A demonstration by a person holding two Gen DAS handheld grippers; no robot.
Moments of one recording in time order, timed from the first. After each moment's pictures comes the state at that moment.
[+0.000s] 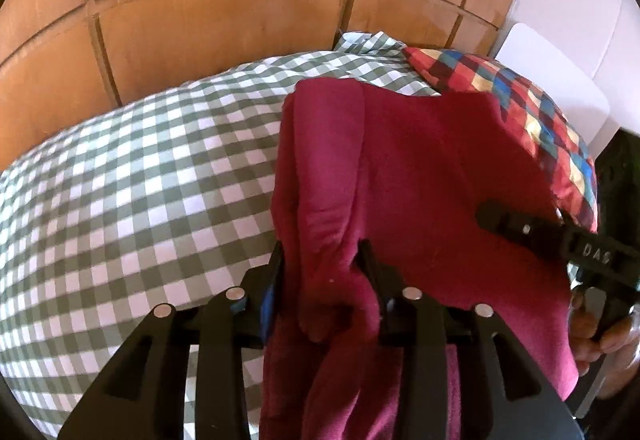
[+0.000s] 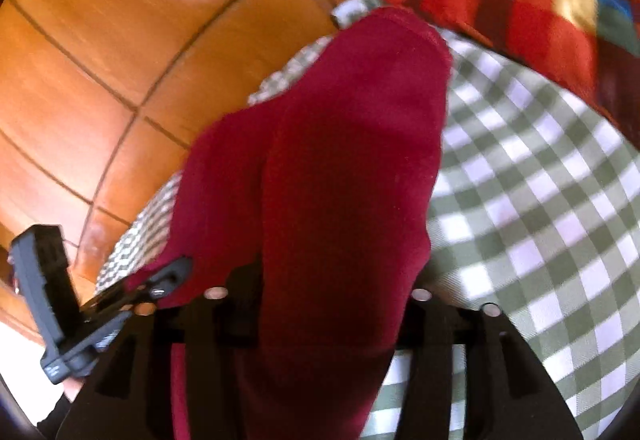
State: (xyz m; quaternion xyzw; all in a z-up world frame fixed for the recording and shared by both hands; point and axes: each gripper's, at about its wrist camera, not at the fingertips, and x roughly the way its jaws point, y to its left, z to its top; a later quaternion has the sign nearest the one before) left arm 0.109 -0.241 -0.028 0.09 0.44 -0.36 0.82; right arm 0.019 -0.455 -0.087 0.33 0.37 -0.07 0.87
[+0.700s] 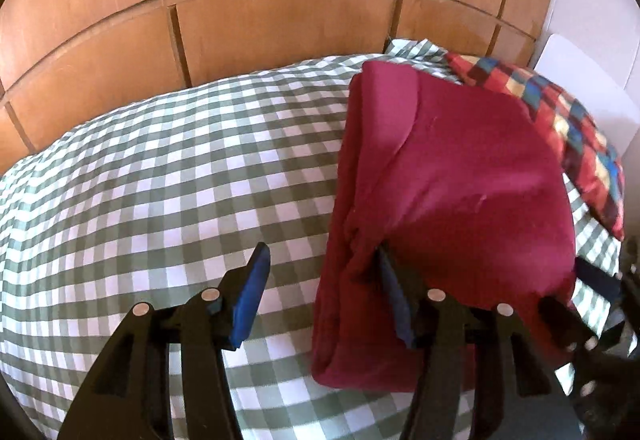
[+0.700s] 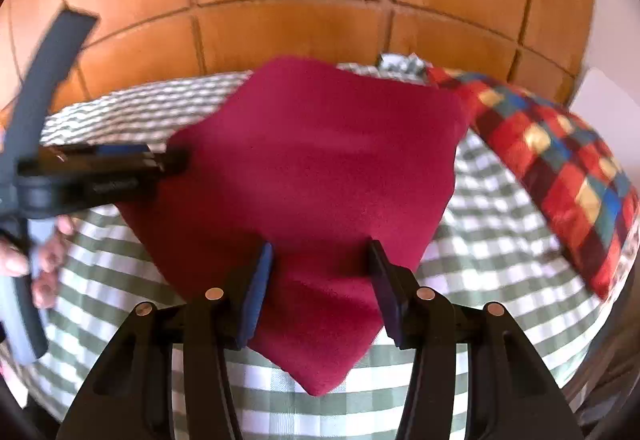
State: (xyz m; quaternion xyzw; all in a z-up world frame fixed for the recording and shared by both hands) left arm 0.076 -0.197 -0.029 0.11 0.42 -0.27 0.86; right arm -0.032 -0.329 -0.069 0.02 0.37 -0.15 0.92
